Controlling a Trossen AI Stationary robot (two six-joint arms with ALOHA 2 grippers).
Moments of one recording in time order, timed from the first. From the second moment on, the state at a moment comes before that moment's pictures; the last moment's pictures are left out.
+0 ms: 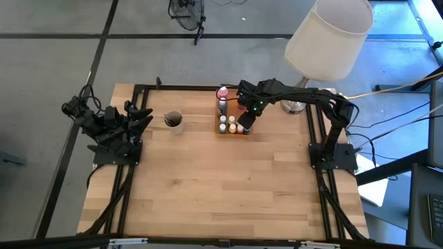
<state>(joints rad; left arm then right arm) -0.64 0.28 0.41 0.46 -0.95 0.17 -0.41 1.82 1.45 -0.98 -0.11 0.21</state>
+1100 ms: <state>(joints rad) -0.64 0.28 0.41 0.46 -0.95 0.17 -0.40 1.88 1.55 -1.02 -0.12 0.22</state>
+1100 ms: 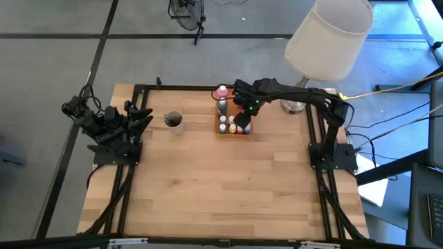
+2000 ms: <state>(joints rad) -0.64 0.24 0.63 0.20 -0.95 0.20 -0.19 1.87 2.36 -1.56 -0.21 0.35</state>
